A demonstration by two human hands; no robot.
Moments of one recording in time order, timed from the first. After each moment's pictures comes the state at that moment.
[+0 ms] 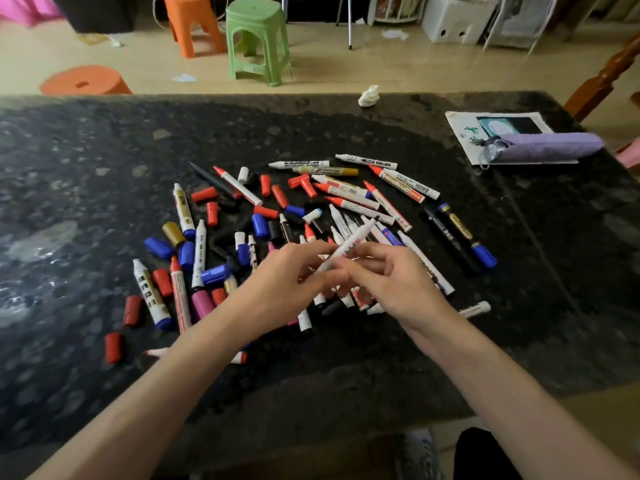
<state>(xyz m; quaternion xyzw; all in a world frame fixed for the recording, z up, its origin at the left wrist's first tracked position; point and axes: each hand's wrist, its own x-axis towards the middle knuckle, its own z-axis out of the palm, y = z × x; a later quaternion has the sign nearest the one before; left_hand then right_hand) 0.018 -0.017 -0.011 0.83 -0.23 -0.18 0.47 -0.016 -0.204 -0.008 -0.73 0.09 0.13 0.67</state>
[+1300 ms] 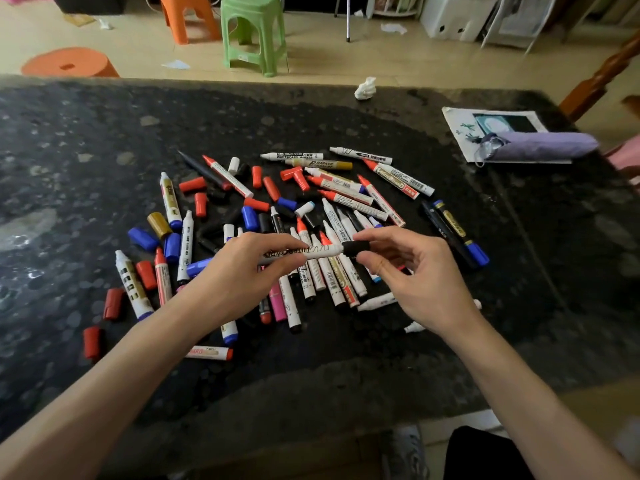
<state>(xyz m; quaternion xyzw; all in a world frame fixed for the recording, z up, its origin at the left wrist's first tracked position) 0.025 0.009 -0.015 0.88 -0.18 -0.12 0.42 -0.018 -0.240 -0.010 -0.86 -0.03 -0.03 0.51</state>
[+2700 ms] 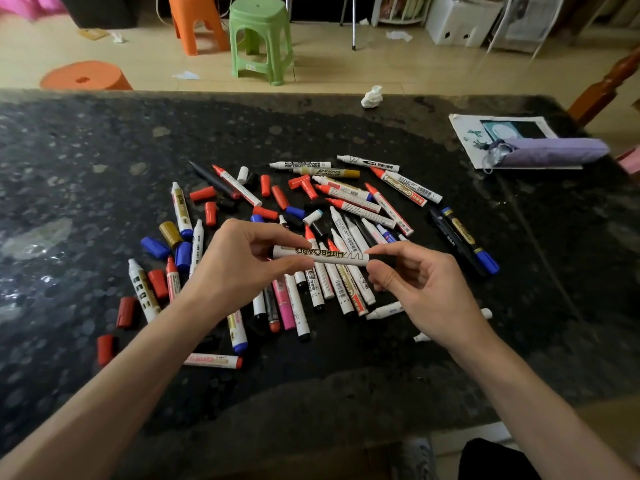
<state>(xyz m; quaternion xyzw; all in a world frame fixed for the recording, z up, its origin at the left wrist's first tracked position) 0.028 0.014 0.003 0.83 -0.10 -0.10 0.54 -0.025 -0.235 -0.006 -0.81 0.02 0.02 0.59</state>
